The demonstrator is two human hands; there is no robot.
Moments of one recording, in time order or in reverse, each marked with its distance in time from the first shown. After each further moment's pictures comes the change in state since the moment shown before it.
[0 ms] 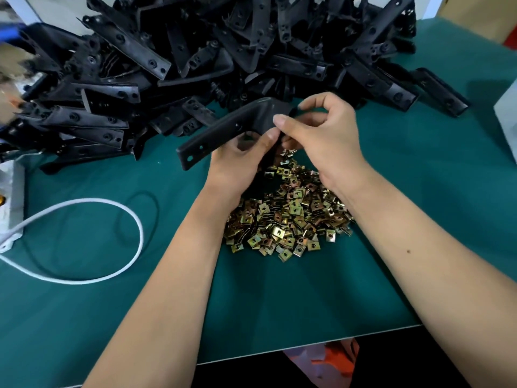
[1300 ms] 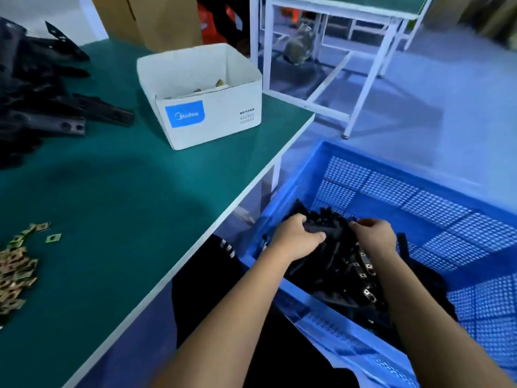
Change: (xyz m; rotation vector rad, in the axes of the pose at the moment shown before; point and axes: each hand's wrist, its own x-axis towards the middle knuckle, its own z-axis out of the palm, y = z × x) left_hand -0.286 -0.040 0.406 0.616 -1.280 0.070; right_hand -0.328 0.068 -0.511 -0.713 1.179 0.778
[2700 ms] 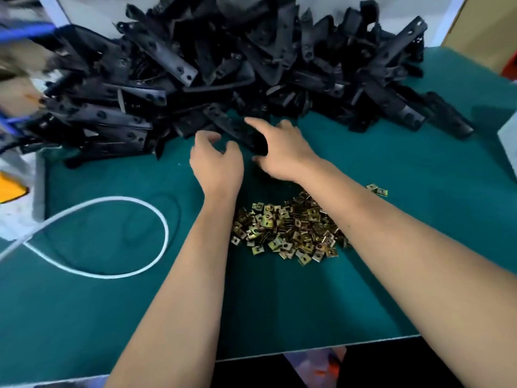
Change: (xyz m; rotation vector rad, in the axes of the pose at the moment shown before) left_hand -0.317 -0.270 -0.347 -0.333 1.766 -0.306; right_hand -0.505 -0.370 0.272 -0.452 -0.832 -1.556
